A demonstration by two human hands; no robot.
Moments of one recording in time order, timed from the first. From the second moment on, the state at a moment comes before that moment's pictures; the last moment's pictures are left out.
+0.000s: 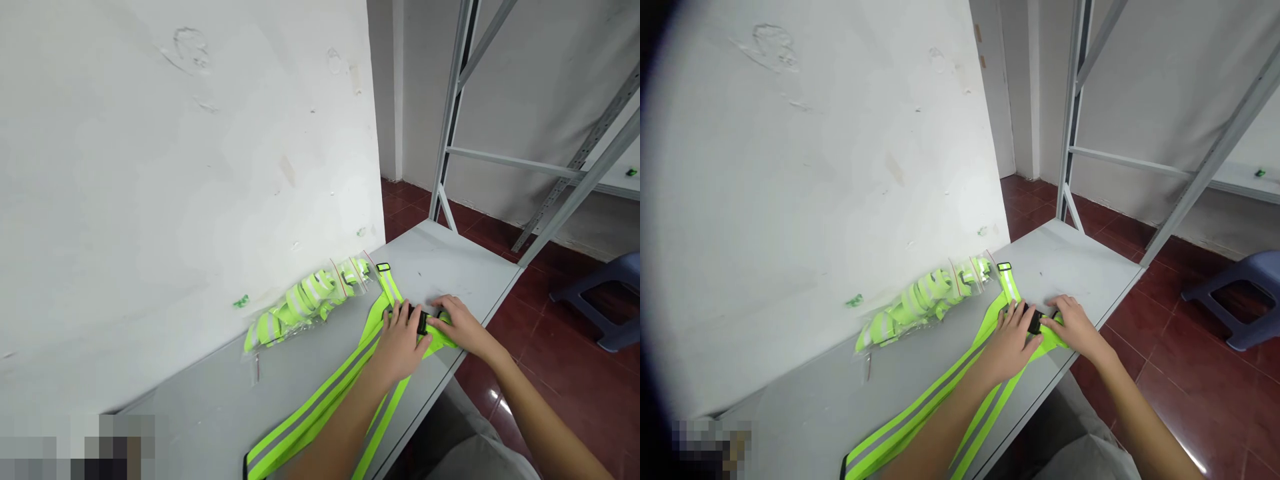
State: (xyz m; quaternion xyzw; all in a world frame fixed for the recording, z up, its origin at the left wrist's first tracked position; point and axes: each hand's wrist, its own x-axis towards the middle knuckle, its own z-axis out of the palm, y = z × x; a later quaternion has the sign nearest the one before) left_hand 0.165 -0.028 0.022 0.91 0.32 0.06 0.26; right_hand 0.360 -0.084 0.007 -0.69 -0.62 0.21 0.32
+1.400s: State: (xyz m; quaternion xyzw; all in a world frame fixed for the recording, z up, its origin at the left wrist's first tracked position) left_hand 0.179 0.017 -0.002 0.94 0.29 0.08 0.14; right_hand 0.412 -0.134 0.019 -0.59 -0.64 0.26 0.42
